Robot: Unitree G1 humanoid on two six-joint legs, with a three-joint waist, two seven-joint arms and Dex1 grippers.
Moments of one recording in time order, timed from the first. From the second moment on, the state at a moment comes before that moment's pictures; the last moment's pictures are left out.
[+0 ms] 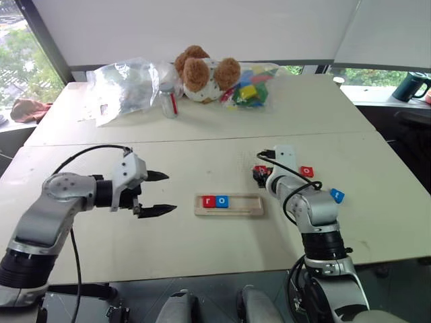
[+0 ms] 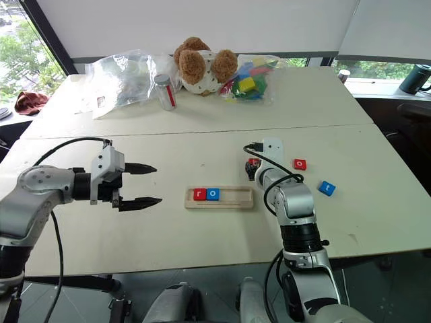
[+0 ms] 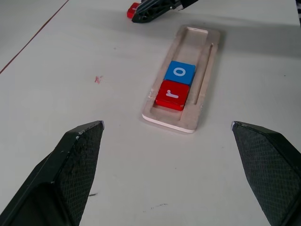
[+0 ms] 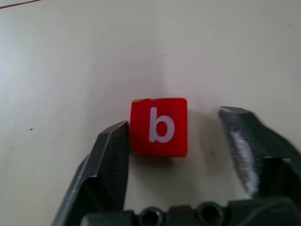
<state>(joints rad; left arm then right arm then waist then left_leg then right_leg) -0.31 0.83 0.05 -0.23 -0.38 0.49 -1.15 -0.56 -0.15 -0.02 -0.01 0.17 1.00 -0.06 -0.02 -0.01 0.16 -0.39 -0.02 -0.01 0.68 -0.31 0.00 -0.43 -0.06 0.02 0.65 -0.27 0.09</state>
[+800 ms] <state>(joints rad) -0.50 0.74 -0.17 -0.12 -0.36 0.40 -1.27 -0.18 -0.01 -0.20 -0.67 0.02 1.34 -0.16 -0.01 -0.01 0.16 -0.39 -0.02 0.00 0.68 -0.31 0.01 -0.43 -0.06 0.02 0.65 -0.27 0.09</state>
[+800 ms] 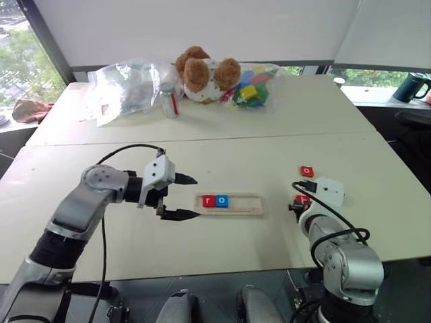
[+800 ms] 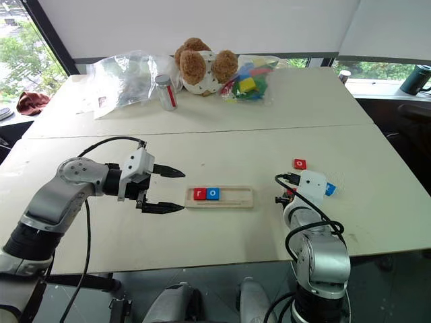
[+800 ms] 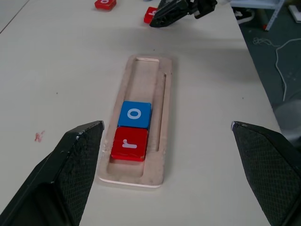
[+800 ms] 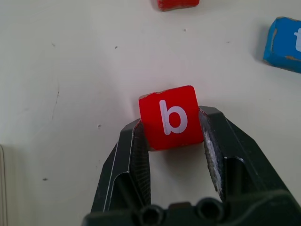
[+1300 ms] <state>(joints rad) -0.54 0.74 -0.18 -0.02 -0.34 0.36 -1.32 -0.28 -0.38 -0.27 -0.55 0.13 1.07 0.20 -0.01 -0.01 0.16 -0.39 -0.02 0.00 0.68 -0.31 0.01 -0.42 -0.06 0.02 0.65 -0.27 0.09</state>
